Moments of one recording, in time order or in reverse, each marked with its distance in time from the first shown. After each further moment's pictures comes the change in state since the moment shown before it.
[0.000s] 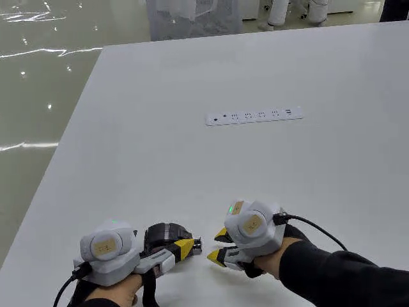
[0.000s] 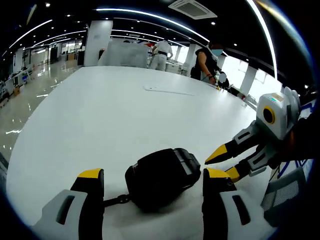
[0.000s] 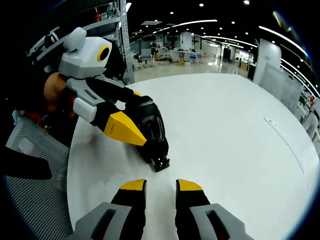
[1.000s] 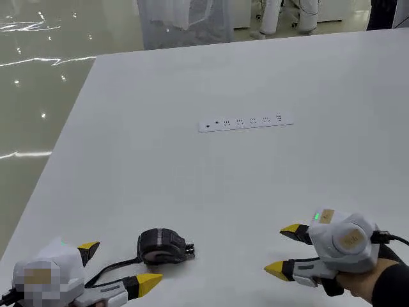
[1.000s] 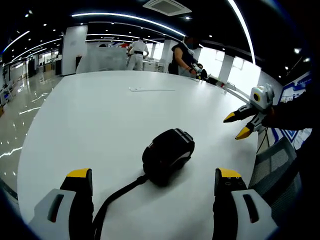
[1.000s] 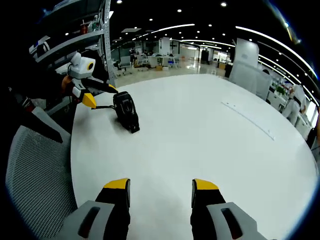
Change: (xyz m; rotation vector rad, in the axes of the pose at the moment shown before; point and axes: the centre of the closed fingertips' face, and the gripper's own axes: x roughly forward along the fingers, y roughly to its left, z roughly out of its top) left arm -0.047 0.020 -0.008 0.147 0.013 -0.179; right arm -0.113 -0.033 -0.074 0.091 -0.050 -0.159
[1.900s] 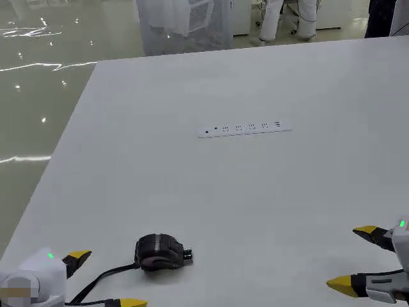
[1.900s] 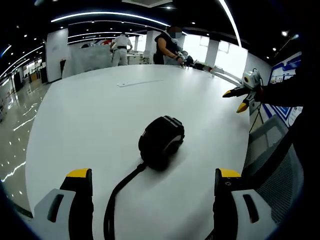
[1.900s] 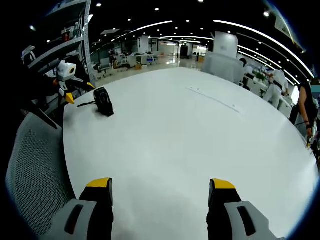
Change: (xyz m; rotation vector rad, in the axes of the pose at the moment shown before) left arm -0.021 -0.002 -0.011 0.147 0.089 -0.053; right arm -0.085 -0.057 -0.067 0.138 0.019 -0.144
